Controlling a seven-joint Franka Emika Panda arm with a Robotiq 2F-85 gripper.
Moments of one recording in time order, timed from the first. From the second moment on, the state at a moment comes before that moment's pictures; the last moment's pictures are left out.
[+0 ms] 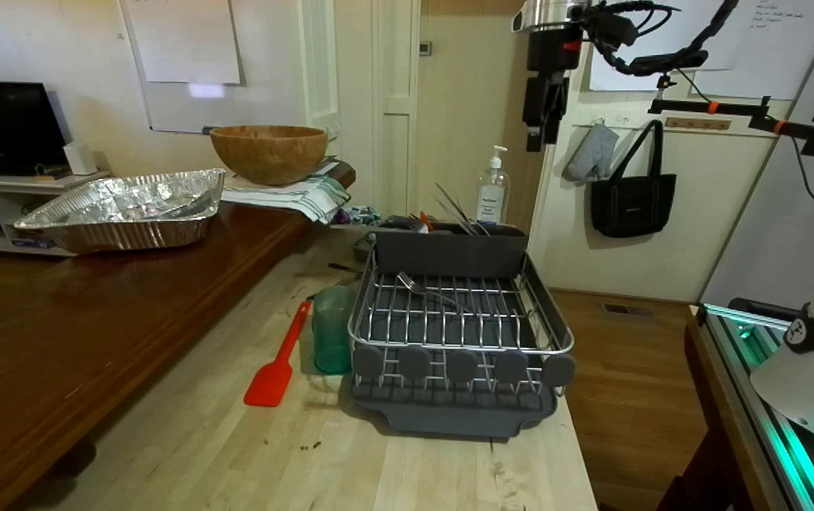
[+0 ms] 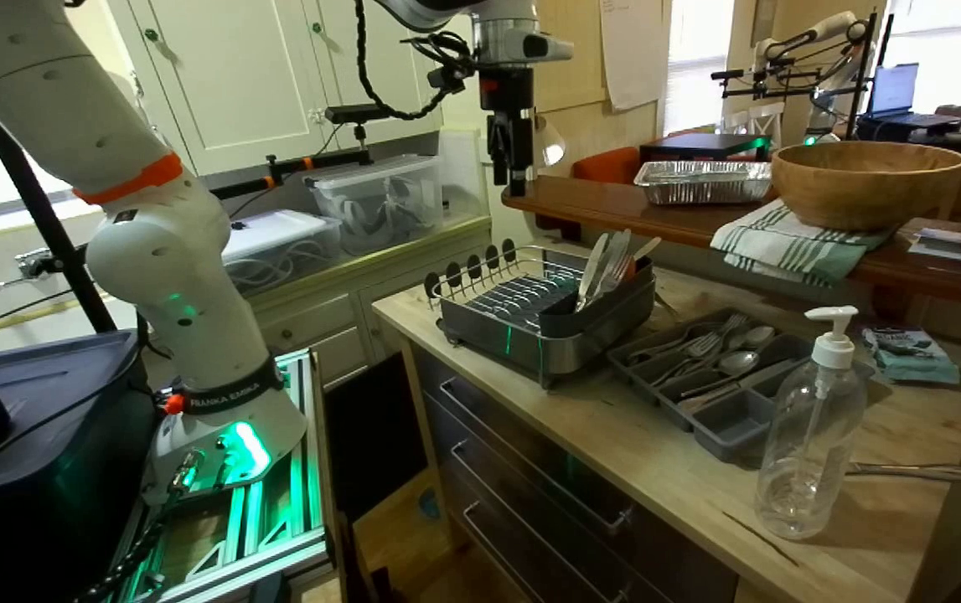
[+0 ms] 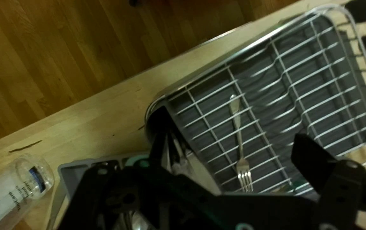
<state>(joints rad) -0.05 -0.29 -0.04 -2.24 -0.03 1.90 0.07</state>
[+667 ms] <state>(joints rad) -0.20 0.03 -0.18 -1.91 -0.14 2.12 0.16</state>
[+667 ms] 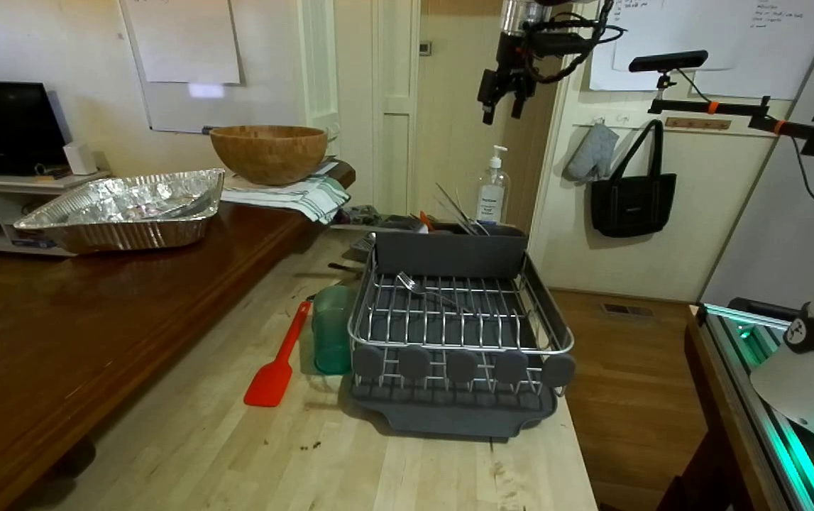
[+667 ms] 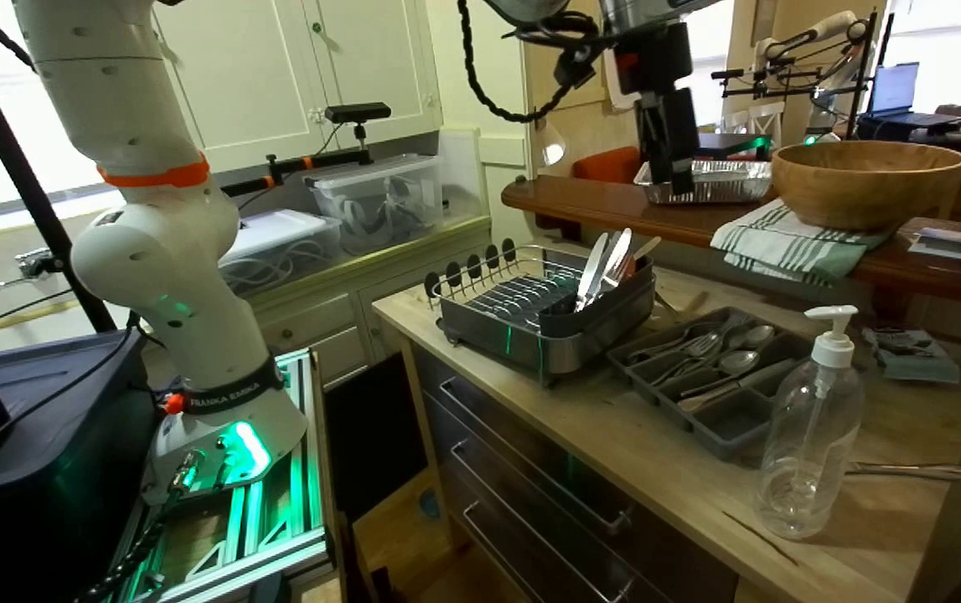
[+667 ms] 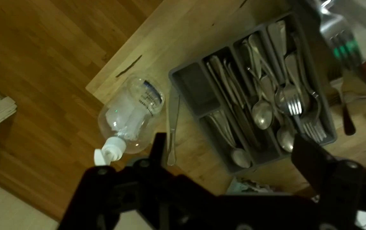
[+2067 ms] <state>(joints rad) -0.39 0.40 -0.28 -1.54 0.01 1.98 -0.03</state>
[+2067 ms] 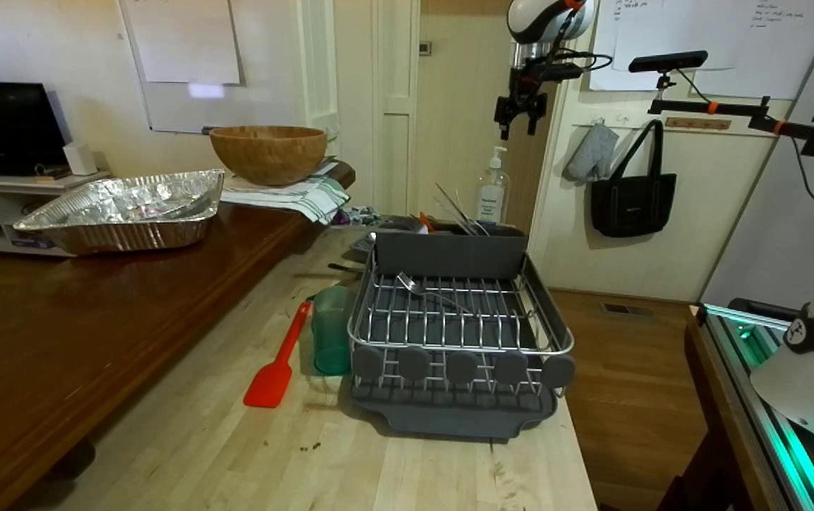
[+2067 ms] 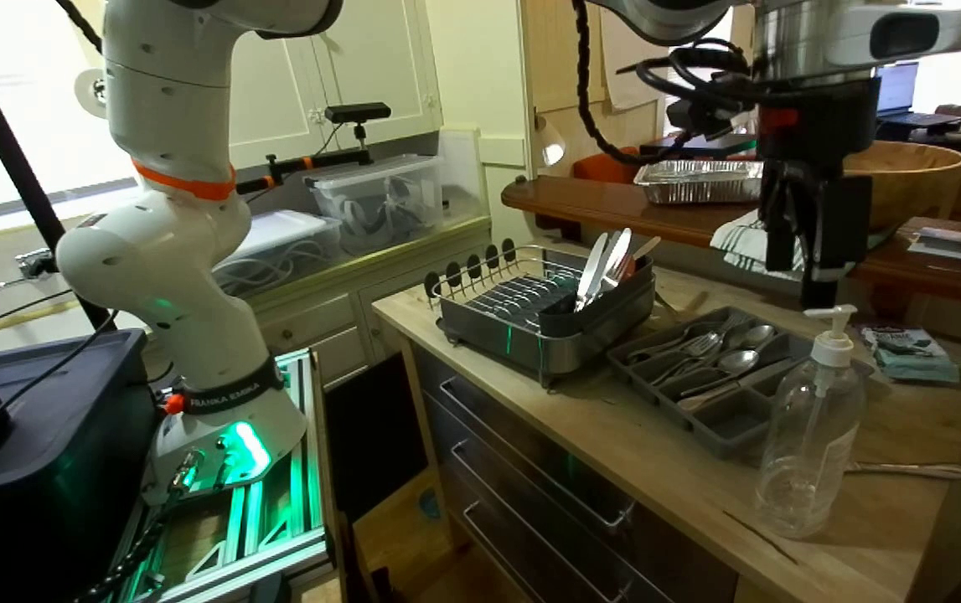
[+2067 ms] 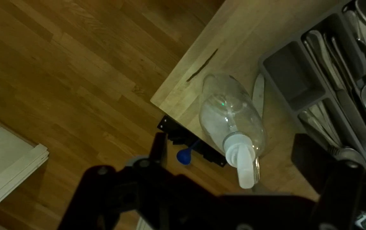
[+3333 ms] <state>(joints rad) -0.47 0.58 -0.21 -1.38 0.18 1.97 -0.10</state>
